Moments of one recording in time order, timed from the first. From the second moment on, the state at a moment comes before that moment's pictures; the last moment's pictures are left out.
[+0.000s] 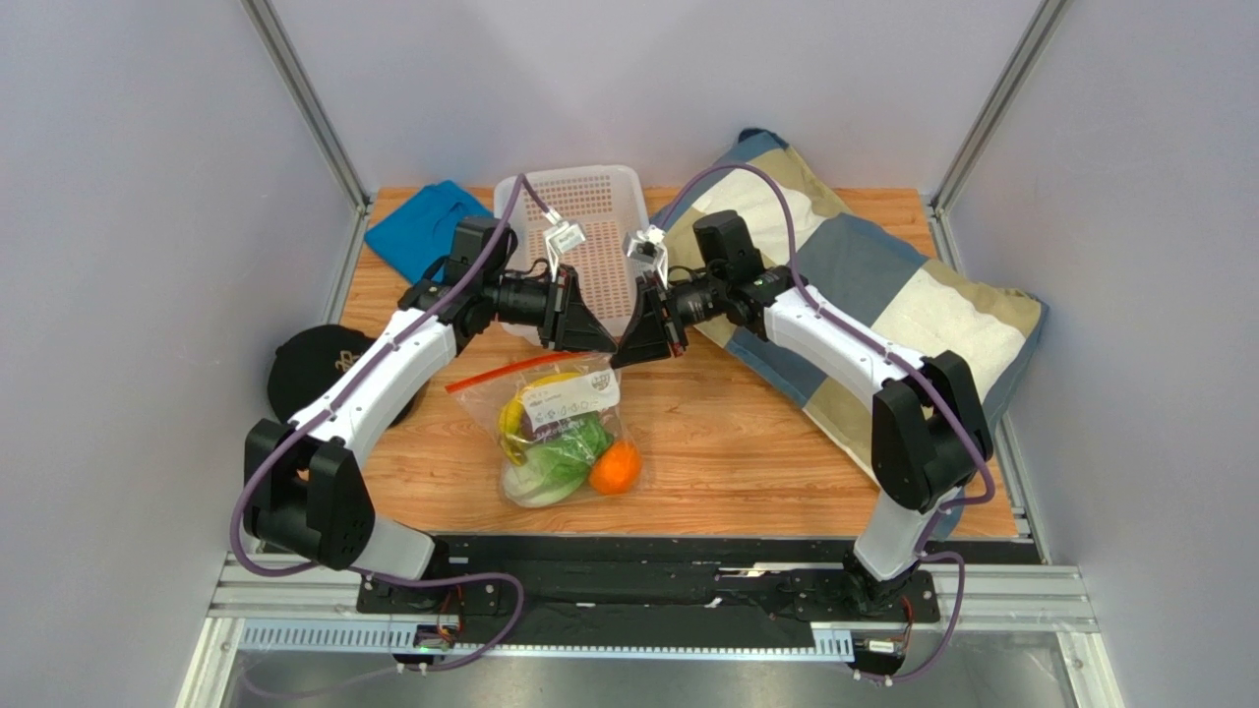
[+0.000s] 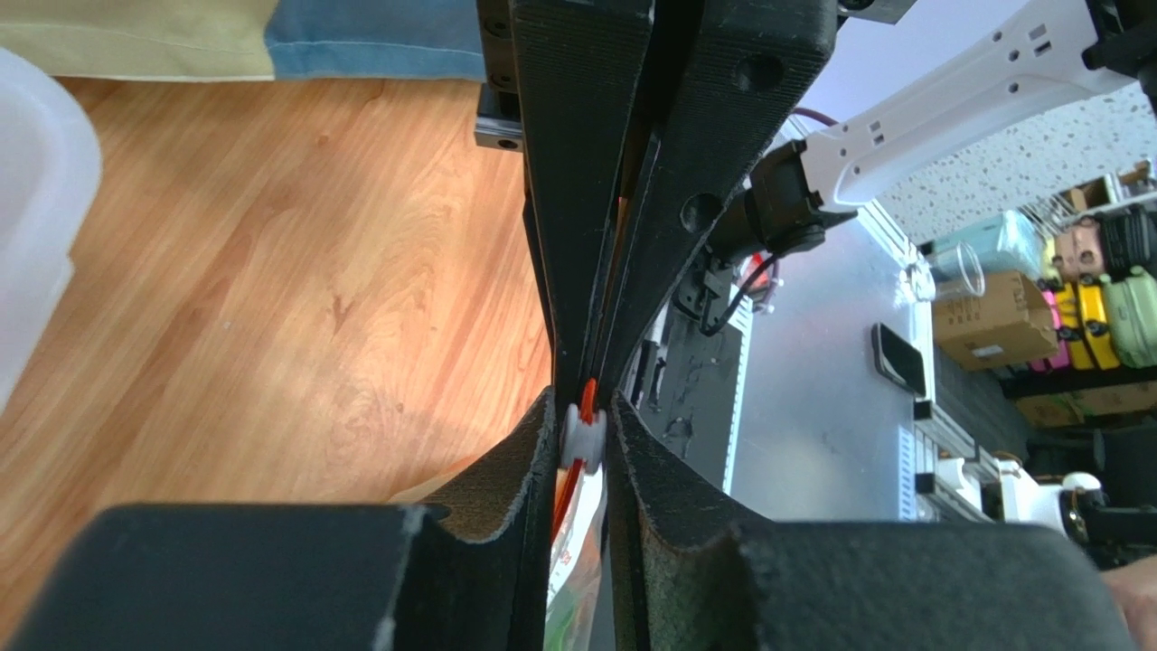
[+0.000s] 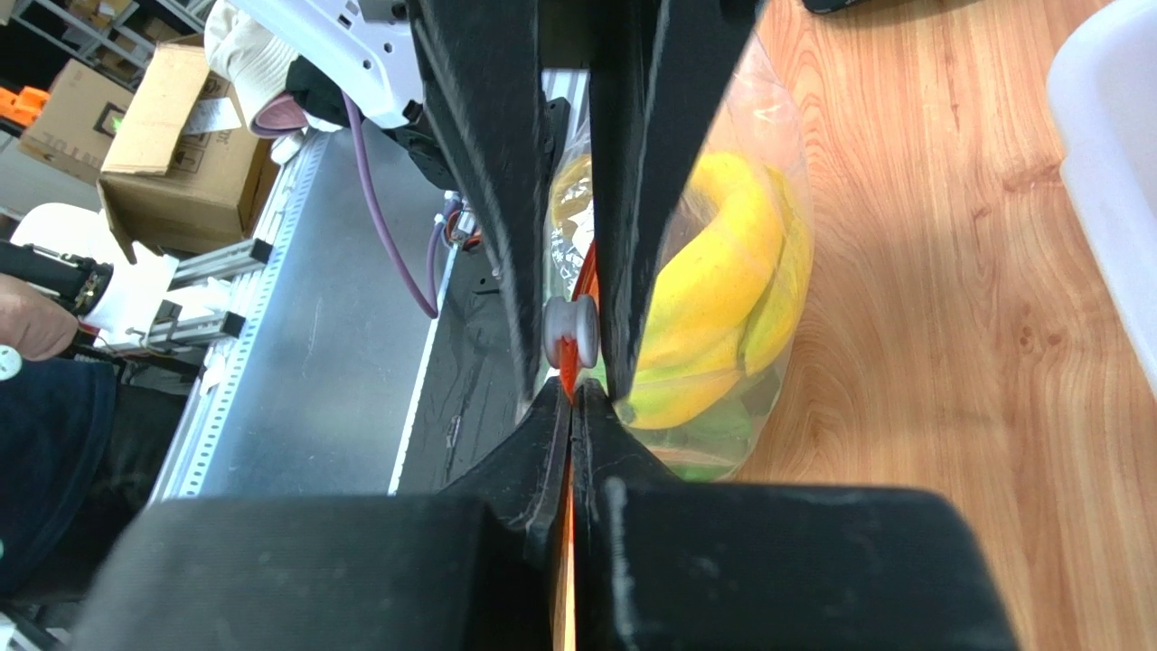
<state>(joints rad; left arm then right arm) -0.35 1.44 1.19 -0.39 1.10 -0.12 0.54 1.74 1.38 -0.25 -1.27 -0.04</state>
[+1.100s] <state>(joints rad) -0.33 0.91 0.98 -0.80 0.45 -0.30 0.47 1.69 1.24 -0.03 -0.78 0.28</state>
